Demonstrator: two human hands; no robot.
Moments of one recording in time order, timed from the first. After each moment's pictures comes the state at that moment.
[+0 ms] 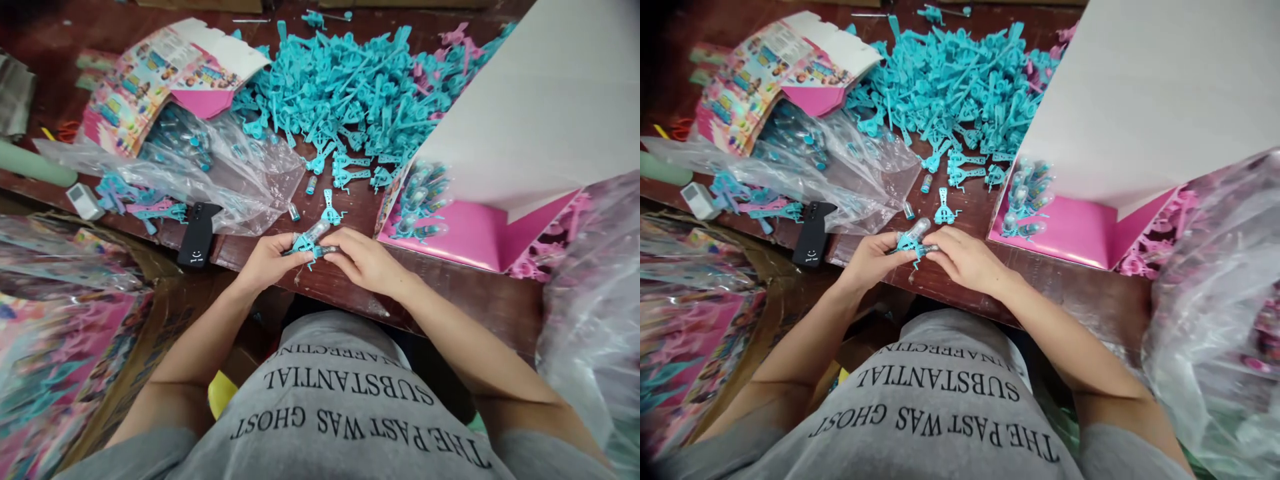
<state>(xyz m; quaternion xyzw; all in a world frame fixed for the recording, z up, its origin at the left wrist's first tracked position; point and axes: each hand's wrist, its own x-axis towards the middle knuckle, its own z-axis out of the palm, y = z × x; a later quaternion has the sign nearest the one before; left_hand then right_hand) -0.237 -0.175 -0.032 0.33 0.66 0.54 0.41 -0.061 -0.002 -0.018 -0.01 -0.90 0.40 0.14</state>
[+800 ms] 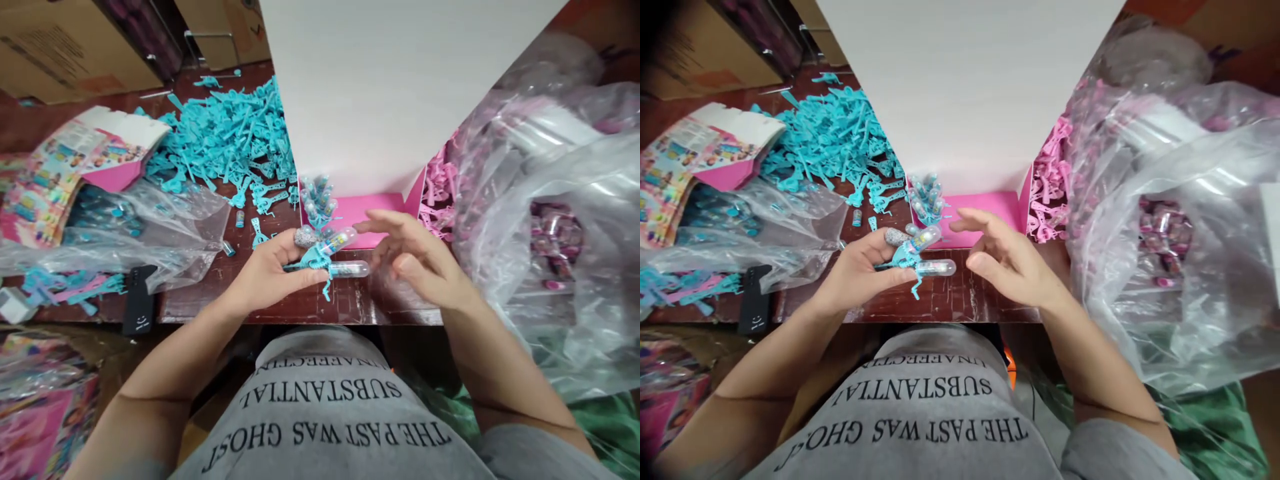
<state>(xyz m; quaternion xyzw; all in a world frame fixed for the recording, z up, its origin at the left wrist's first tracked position) -0.138 -0.065 0.055 0.51 0.55 0.47 0.46 0.097 0.056 0.057 -0.17 -0.75 0.58 0.26</state>
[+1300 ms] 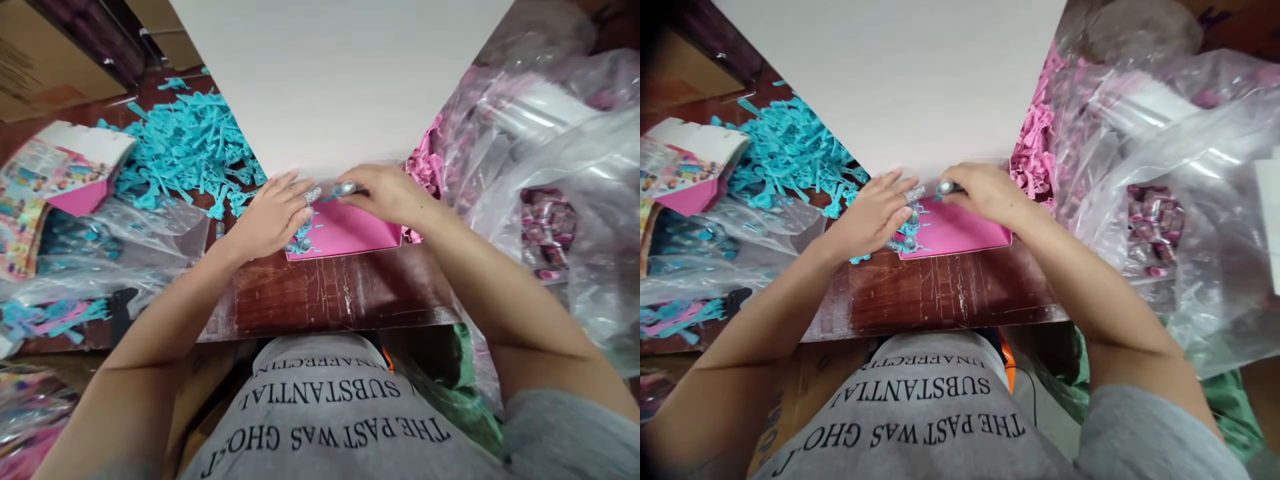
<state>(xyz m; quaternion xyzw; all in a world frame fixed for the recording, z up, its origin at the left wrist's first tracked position) -0.178 0.053 0.046 0.80 0.59 0.10 0.10 0.071 0.191 0.041 -0.24 -0.93 0.23 0.17</state>
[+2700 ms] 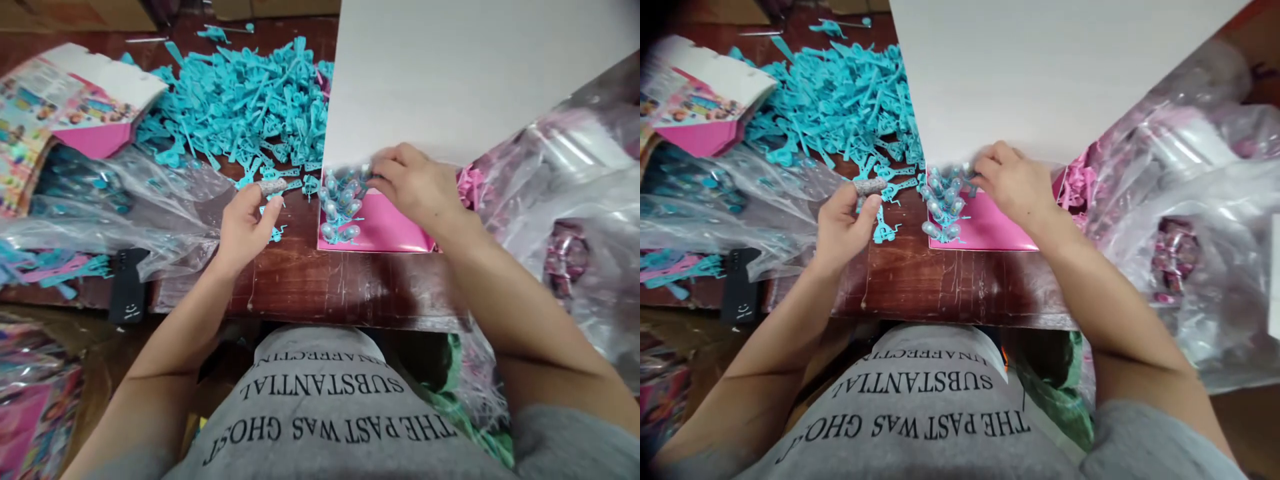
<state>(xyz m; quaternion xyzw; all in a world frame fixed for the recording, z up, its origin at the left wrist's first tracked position) -0.239 -0.037 -0.007 0.57 0.68 0.46 0.05 0.018 0.160 0.046 -0.32 -0.94 -0.02 0.06</state>
